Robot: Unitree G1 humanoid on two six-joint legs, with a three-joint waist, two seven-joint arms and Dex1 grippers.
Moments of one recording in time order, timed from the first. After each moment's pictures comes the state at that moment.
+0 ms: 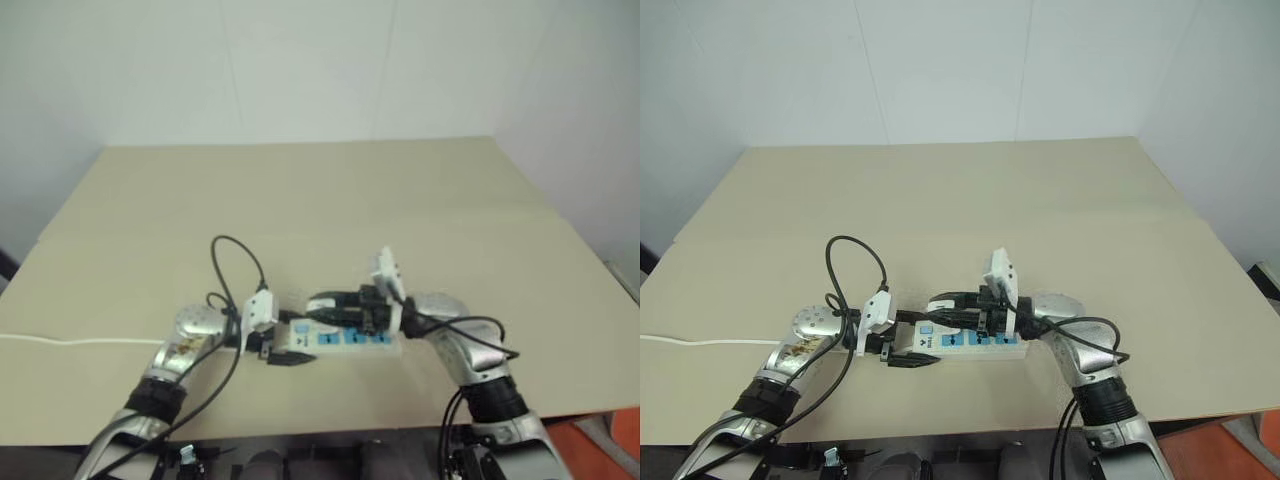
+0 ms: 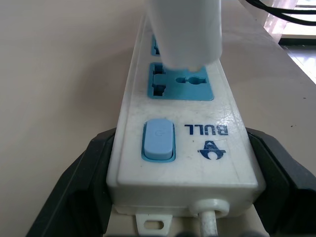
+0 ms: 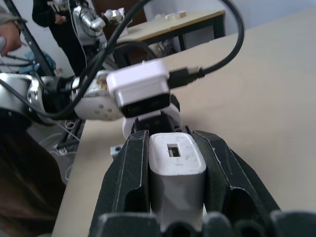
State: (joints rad) left arm -0.42 0.48 -0.22 0.33 -0.23 -0.06 -1.33; right arm -0.46 -0.28 0.16 0.03 0.40 0.37 1.15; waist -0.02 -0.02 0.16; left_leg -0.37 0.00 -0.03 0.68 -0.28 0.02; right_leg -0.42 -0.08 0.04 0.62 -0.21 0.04
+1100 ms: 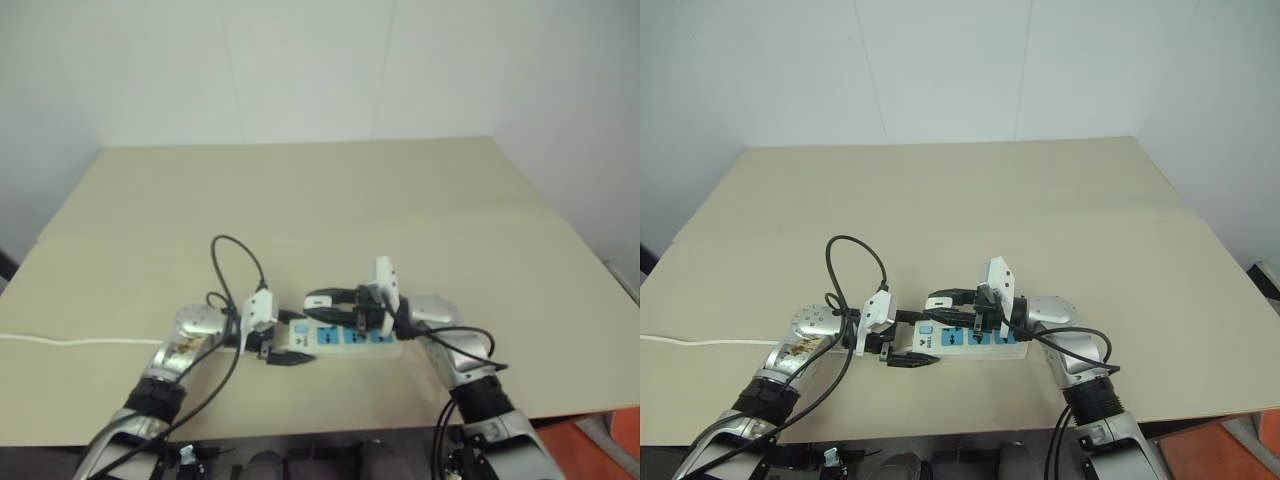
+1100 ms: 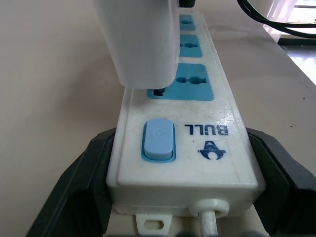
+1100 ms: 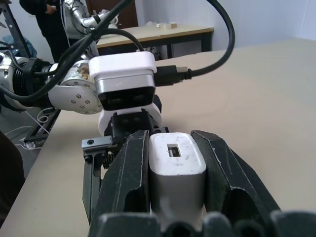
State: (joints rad) left arm -0.43 0.48 -0.22 0.33 -0.23 -0.04 -1.33; right arm -0.46 -0.27 0.18 0.13 0.36 0.13 1.14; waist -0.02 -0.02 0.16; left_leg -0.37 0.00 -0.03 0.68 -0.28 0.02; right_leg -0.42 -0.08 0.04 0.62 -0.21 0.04
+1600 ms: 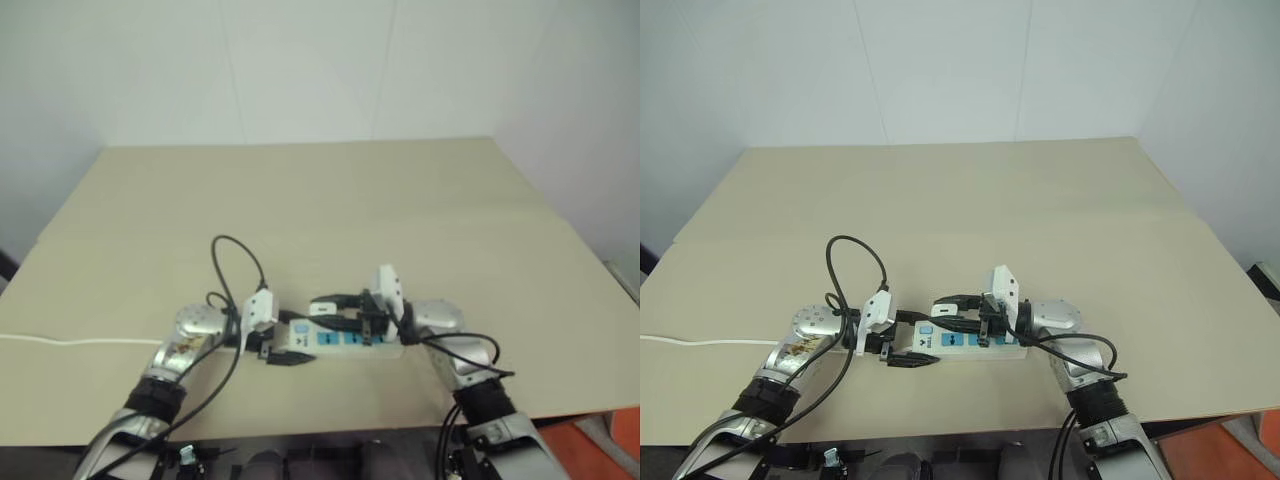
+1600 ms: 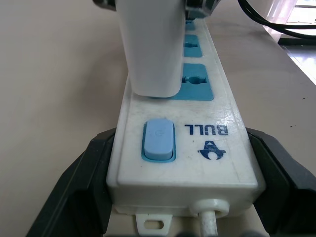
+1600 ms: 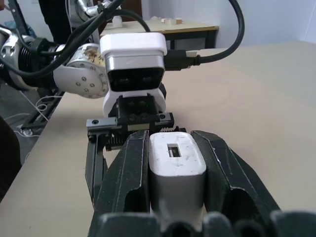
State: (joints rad) left arm -0.43 0.48 -0.22 0.33 -0.23 -0.04 -1.33; right arm -0.45 -0.29 0.20 0.21 0.33 -0.01 1.18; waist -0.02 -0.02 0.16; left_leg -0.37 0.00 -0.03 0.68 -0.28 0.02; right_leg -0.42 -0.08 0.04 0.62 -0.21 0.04
